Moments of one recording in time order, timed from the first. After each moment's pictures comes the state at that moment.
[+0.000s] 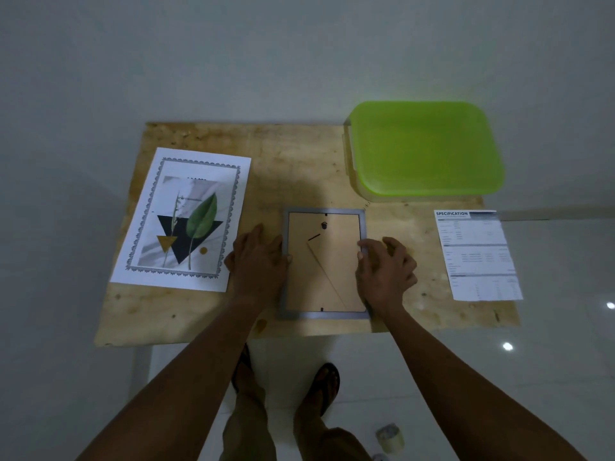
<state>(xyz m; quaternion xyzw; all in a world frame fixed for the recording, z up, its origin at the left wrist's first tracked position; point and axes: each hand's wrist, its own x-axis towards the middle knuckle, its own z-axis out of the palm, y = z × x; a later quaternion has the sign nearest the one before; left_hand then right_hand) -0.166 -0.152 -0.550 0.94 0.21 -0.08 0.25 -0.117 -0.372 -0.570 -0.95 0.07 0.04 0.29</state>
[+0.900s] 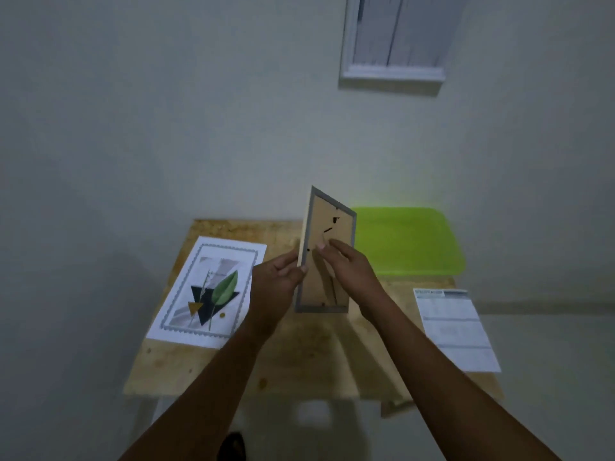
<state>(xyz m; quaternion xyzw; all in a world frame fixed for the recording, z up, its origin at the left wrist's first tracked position) -0.167 -0.189 -0.376 0.74 0.18 0.14 0.63 -0.091 -0.320 -0.367 -0.79 -0.04 0.19 0.58</state>
